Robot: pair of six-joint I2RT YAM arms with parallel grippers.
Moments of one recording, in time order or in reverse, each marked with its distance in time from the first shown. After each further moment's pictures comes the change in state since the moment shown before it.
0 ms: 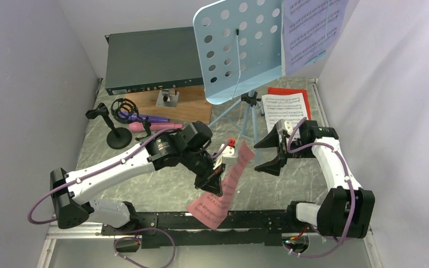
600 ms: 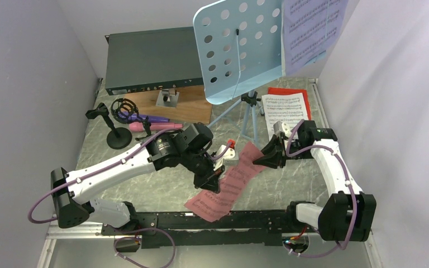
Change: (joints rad) left arm -0.025 0.016 0.029 -0.080 -0.131 0.055; right arm 0.042 -0.029 -0.003 0.006 0.012 0.026
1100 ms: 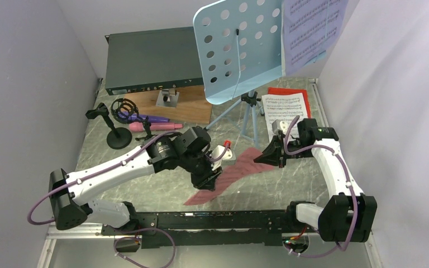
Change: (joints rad) left arm 0.010 -0.018 -0.072 0.020 -0.167 0.005; right arm 0.000 -0.011 0.014 0.007 0.043 0.078
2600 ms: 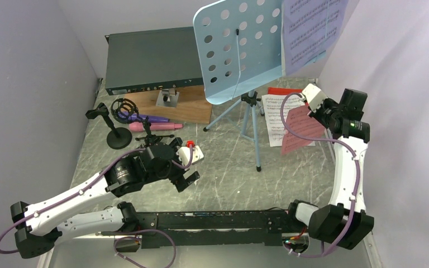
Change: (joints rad) left arm 0.014 -0.448 -0.348 0.202 -0.574 0.027; right arm -0.287 -0.043 0.319 0.534 1.032 0.274
